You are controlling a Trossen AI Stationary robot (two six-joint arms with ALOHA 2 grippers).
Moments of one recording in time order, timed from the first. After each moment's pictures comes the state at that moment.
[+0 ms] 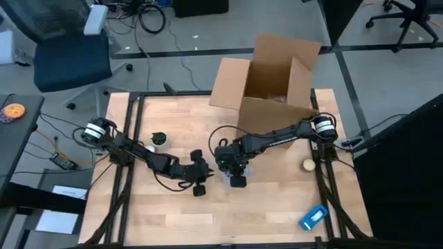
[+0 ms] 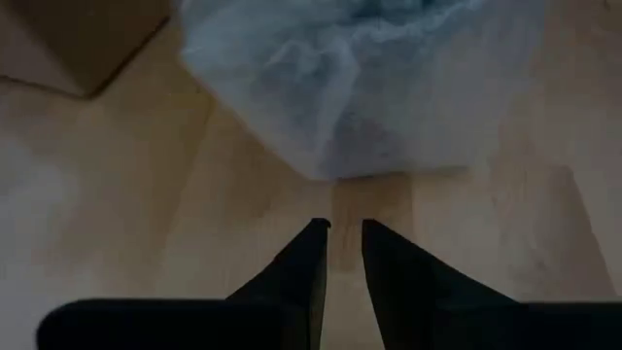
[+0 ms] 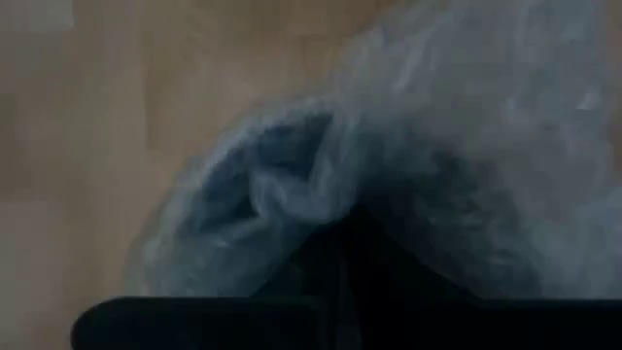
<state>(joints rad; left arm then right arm) -0.34 1.63 0.72 0.23 -0.38 -0.24 0.14 2.00 1.55 -0.89 -0.11 0.15</state>
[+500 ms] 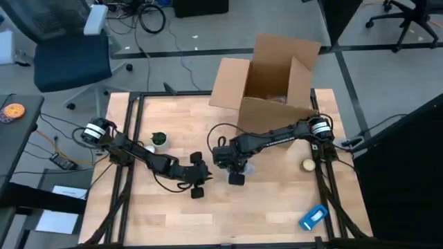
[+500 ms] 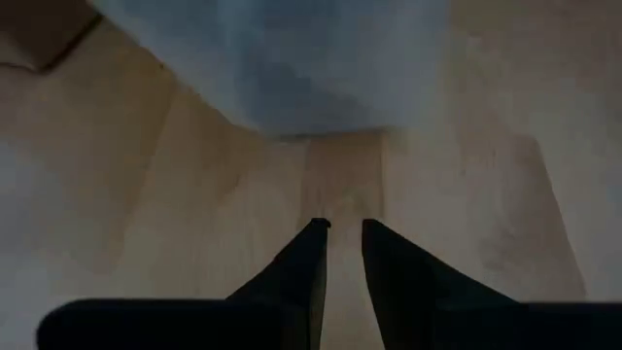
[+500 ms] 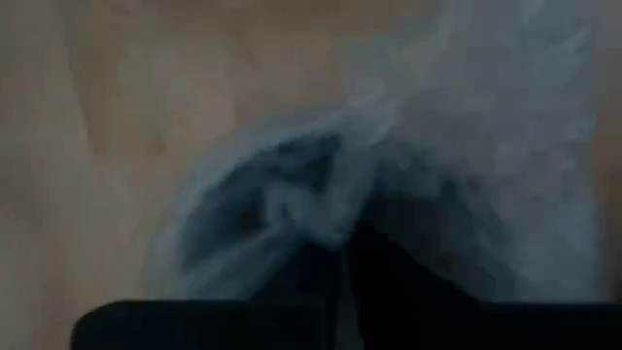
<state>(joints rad) -0.35 1.63 0.72 0.20 -0.32 -0.27 0.14 2.01 1.72 -1.11 -0.02 0.25</state>
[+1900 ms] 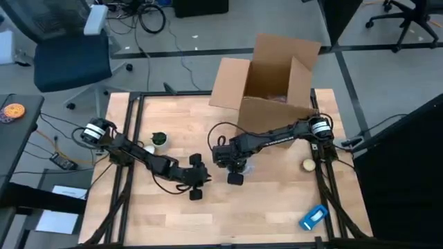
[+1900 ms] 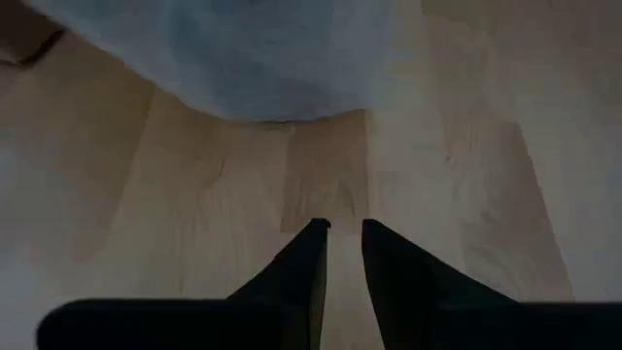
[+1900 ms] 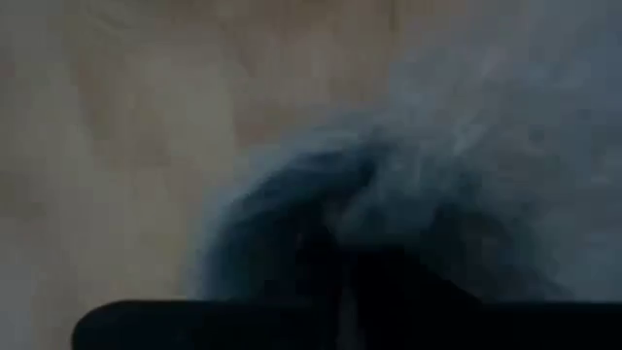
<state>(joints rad) -0.37 1.63 0.72 0.18 -0.32 -0.27 0.14 2.01 1.71 -1.05 -0.04 0.26</state>
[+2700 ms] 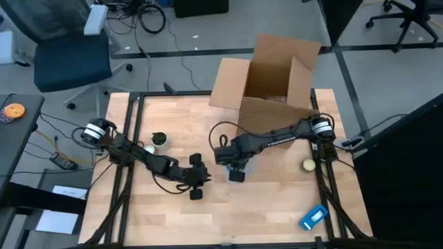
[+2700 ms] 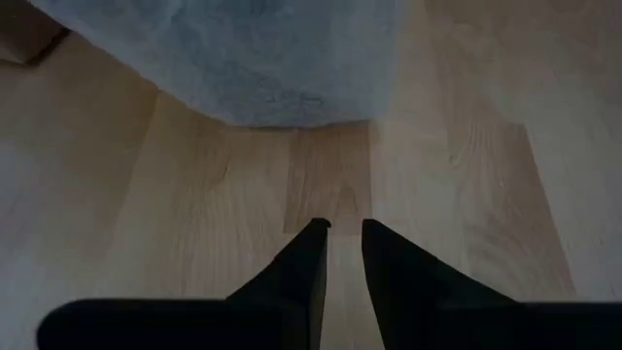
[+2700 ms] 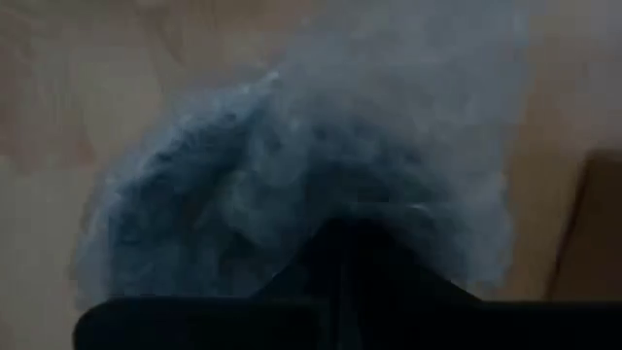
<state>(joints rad) -0.37 1.63 0.72 0.18 -0.32 -0.27 0.15 2.01 1.61 -1.01 0.09 0.29</state>
